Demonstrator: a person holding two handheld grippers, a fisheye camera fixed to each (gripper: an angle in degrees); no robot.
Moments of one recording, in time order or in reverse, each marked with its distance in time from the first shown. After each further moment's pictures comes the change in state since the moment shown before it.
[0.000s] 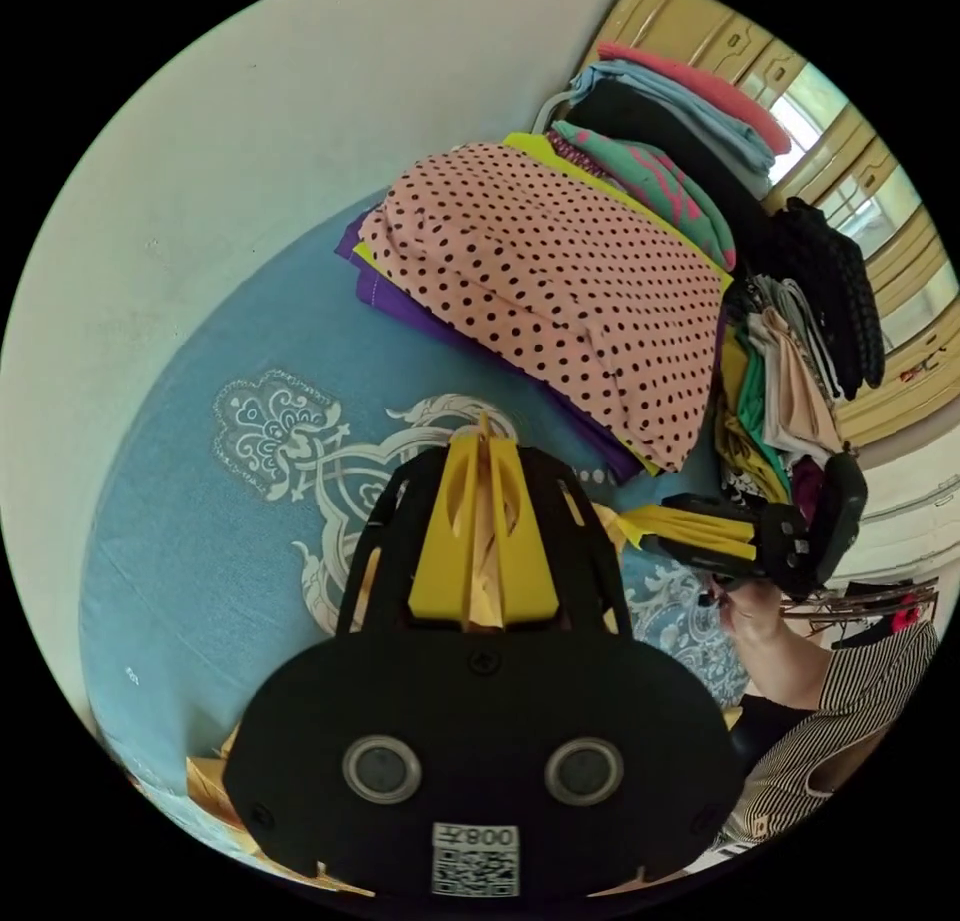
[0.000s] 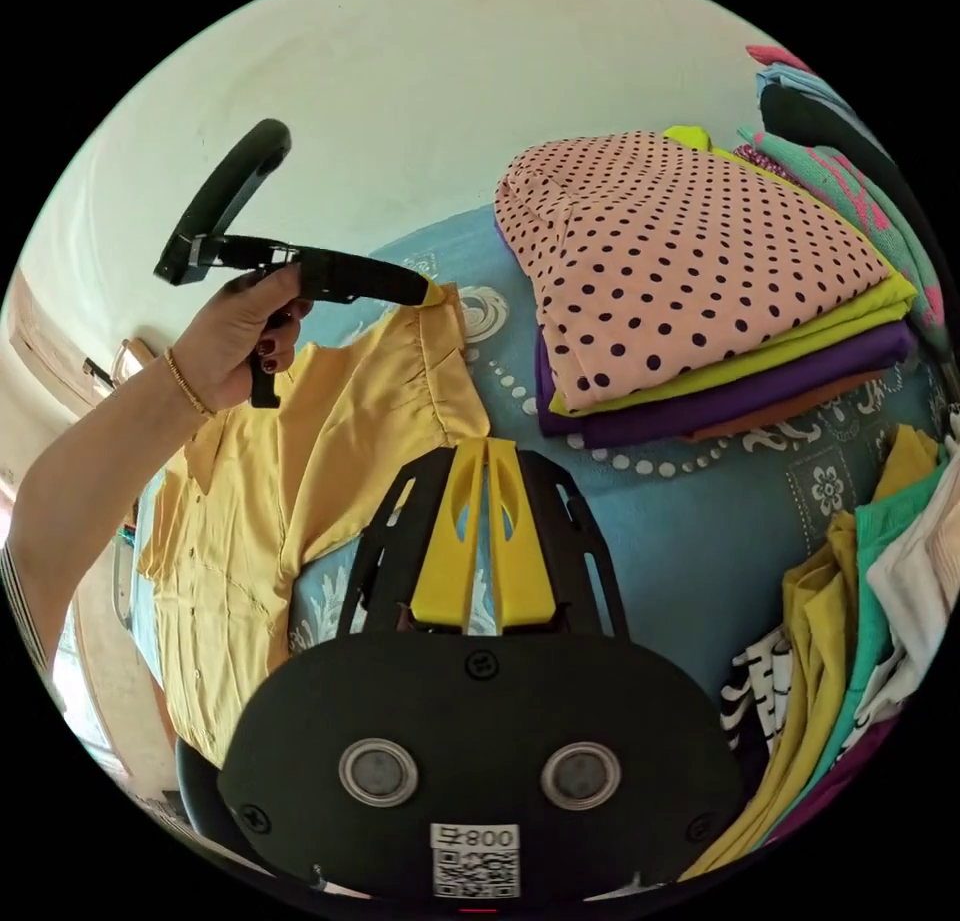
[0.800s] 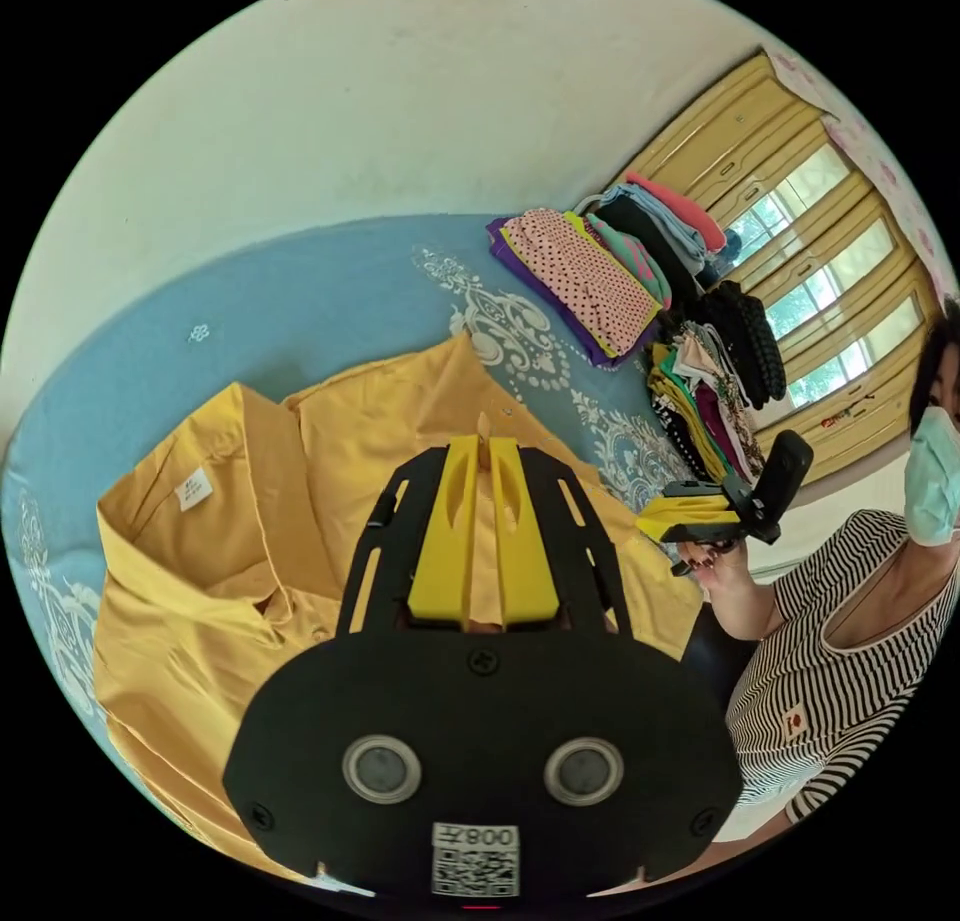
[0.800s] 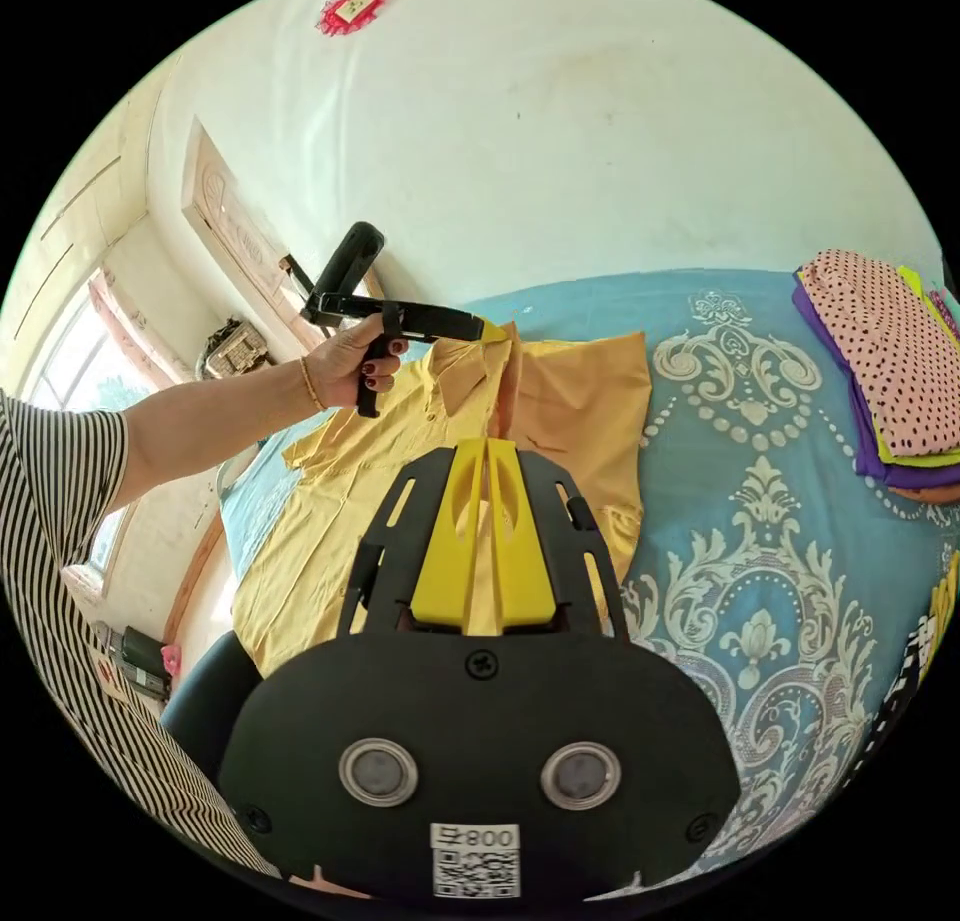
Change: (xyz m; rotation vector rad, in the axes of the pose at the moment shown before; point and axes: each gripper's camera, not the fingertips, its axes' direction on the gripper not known) left arm -0.150 0.233 -0.038 0.188 0.129 -0.245; right arm -0.190 0.064 -0.043 0.048 -0.399 -0.370
